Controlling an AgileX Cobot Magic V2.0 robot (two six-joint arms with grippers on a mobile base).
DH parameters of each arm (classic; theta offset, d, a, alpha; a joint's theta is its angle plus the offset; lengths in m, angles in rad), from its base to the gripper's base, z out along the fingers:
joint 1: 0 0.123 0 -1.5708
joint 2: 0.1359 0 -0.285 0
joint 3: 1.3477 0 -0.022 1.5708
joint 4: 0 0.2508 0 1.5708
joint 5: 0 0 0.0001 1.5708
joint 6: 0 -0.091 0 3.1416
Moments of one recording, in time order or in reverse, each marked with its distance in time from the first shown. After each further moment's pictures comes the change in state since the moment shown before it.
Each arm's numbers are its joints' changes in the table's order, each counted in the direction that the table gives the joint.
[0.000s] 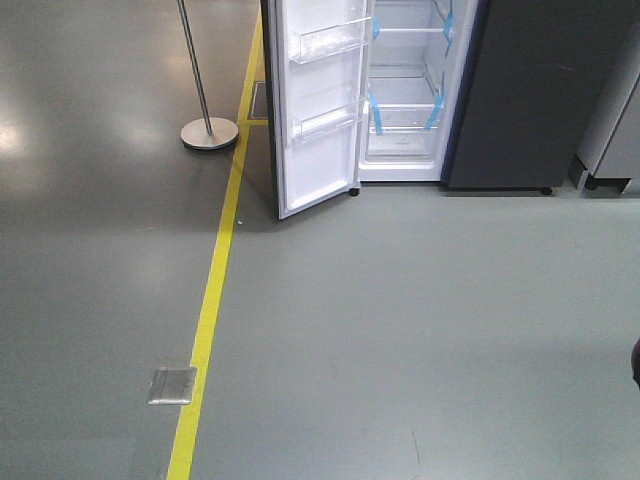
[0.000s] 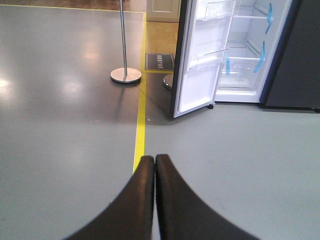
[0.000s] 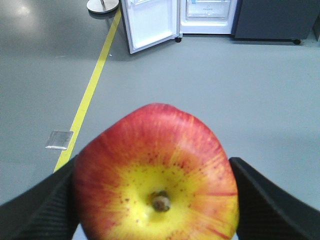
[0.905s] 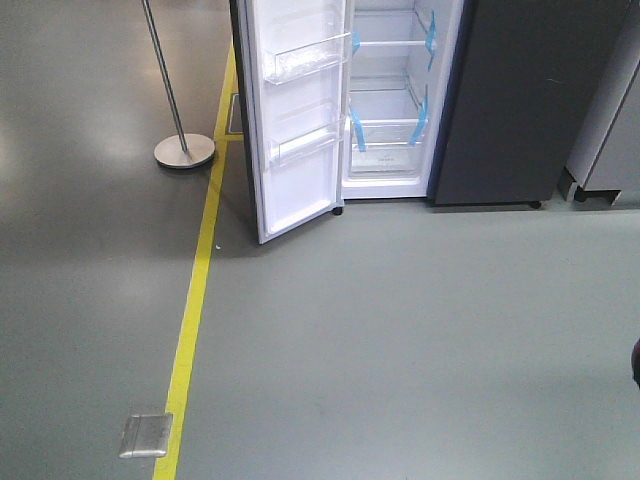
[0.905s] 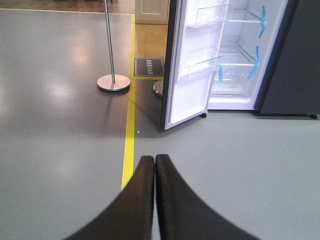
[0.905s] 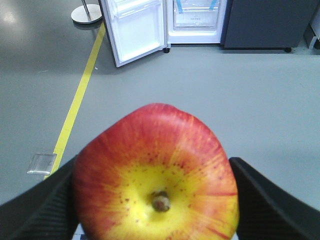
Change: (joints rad) left arm 0.000 0.000 0.000 0.000 0.000 0.000; right arm 0.000 0.000 0.000 0.000 0.000 0.000
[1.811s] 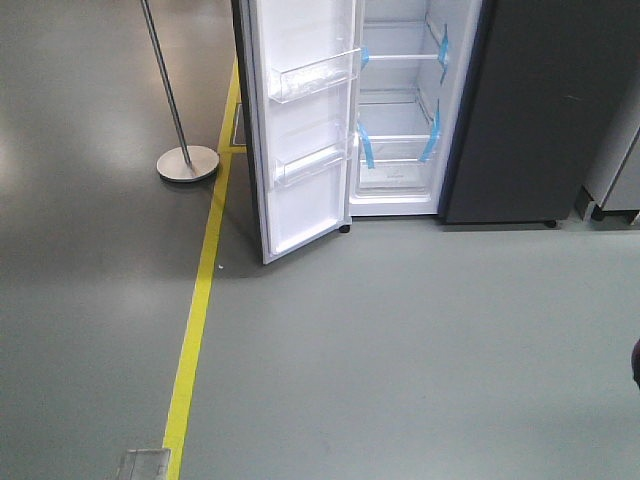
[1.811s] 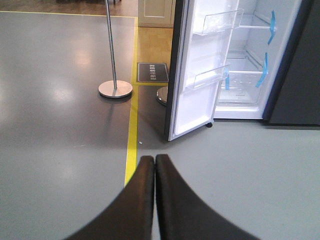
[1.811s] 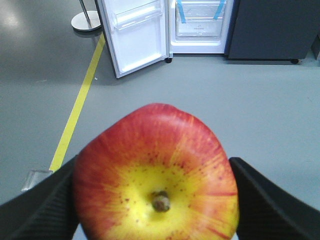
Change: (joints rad) left arm 0.000 0.000 0.000 0.000 0.000 0.000; right arm 0.000 0.000 0.000 0.000 -0.001 0.000
